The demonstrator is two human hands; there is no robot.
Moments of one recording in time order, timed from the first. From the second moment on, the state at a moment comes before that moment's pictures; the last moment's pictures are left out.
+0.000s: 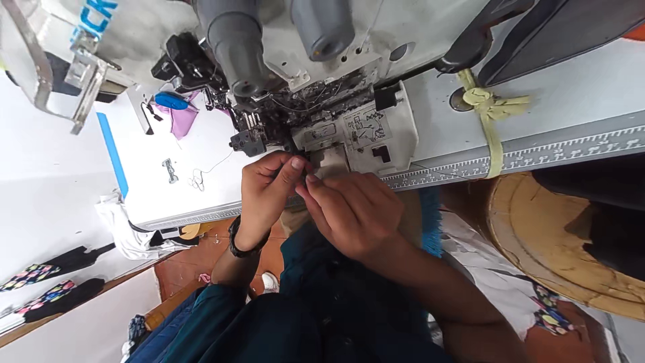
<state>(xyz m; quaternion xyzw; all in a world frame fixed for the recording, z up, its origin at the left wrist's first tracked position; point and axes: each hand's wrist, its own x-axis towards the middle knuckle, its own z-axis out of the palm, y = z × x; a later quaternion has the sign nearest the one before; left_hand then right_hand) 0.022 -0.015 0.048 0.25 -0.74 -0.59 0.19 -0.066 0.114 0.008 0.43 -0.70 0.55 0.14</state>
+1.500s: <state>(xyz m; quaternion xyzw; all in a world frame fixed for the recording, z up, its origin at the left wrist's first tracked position) 0.012 -0.004 0.036 0.26 -0.51 -0.78 0.25 -0.074 0.086 -0.015 0.51 -0.61 0.58 0.19</state>
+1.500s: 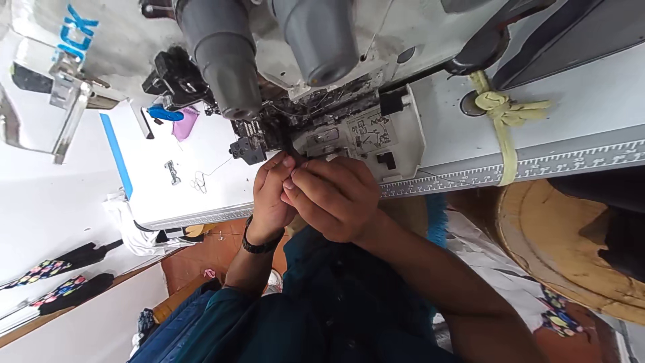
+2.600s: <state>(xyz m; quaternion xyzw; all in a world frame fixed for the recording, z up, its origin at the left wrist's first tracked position) -0.005 0.026 0.061 0.28 -0.23 -0.88 0.30 -0.076 0.085 0.002 0.44 -0.60 0.66 0.08</state>
